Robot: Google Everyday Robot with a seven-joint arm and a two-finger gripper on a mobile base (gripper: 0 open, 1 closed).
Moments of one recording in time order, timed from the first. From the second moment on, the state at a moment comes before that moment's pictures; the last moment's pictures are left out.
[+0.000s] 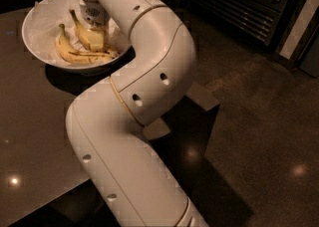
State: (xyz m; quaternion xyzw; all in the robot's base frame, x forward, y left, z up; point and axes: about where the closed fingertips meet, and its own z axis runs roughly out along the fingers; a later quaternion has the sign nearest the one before) arm 0.729 0.159 0.860 -0.70 0.71 0.01 0.06
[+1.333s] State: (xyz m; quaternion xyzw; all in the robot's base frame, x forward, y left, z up) arm 0.746 0.163 0.883 -0.69 0.72 -0.04 0.10
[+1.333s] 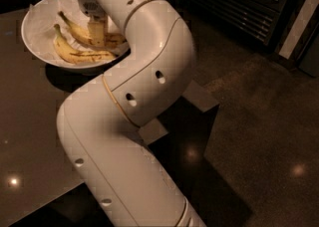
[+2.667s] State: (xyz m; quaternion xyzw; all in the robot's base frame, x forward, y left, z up) arm 0.744 0.152 0.992 -0.63 0.73 -0.14 0.24
